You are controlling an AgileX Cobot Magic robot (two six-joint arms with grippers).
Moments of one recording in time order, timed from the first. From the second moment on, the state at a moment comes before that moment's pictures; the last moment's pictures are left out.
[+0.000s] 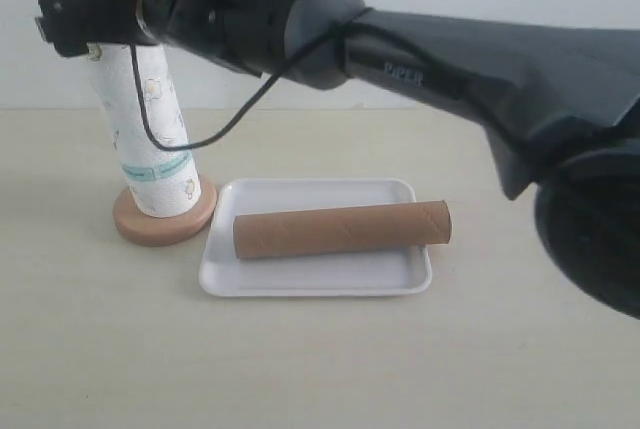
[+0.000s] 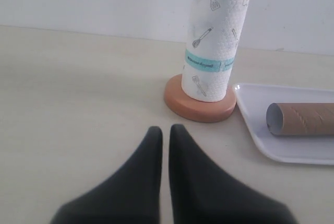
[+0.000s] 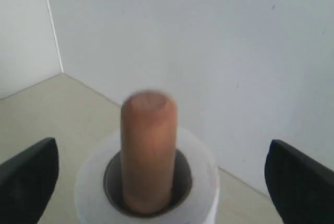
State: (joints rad) left arm -0.03 0.00 0.00 -0.09 0.31 -0.04; right arm 0.87 2.26 -2.11 -0.85 0.21 0.87
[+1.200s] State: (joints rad) left arm -0.03 0.00 0.00 -0.09 0.31 -0.04; right arm 1.03 1.77 -1.70 -0.37 1.11 0.27
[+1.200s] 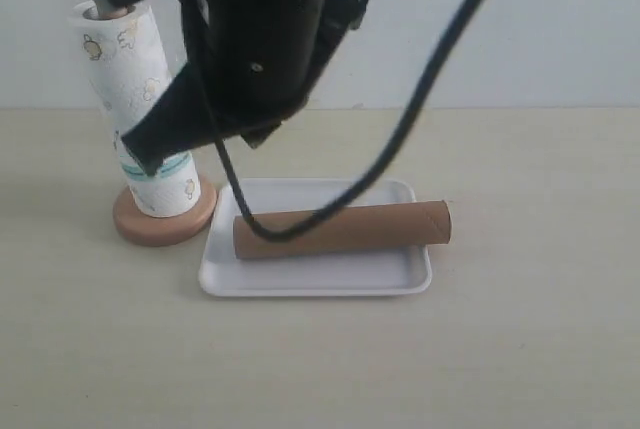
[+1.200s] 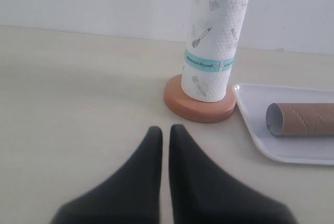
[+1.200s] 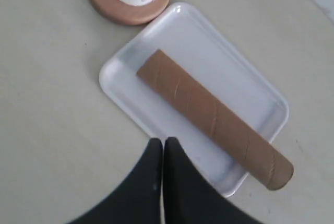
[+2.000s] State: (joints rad) left arm -0.03 0.00 0.00 -0.09 0.31 -0.04; right arm 1.06 1.65 -1.29 -0.34 1.03 0.45
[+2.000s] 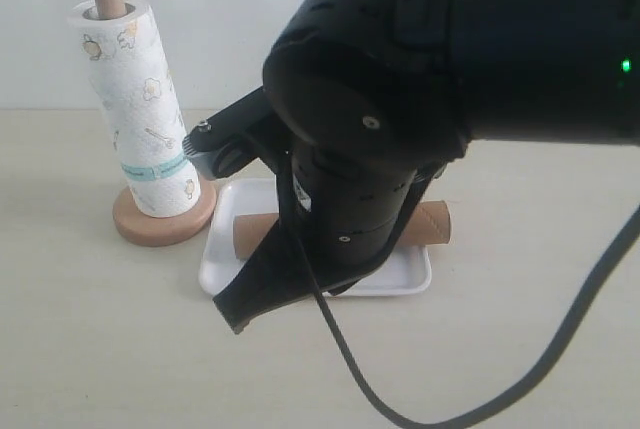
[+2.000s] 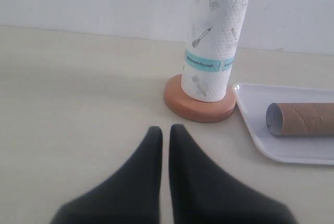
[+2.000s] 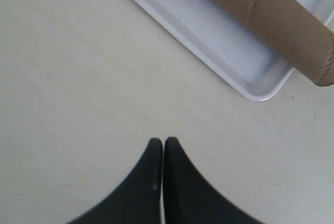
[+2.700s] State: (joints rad) left arm -0.03 0.00 0.00 -0.09 0.31 -0.04; right arm 1.06 1.66 -1.29 -0.34 0.97 0.45
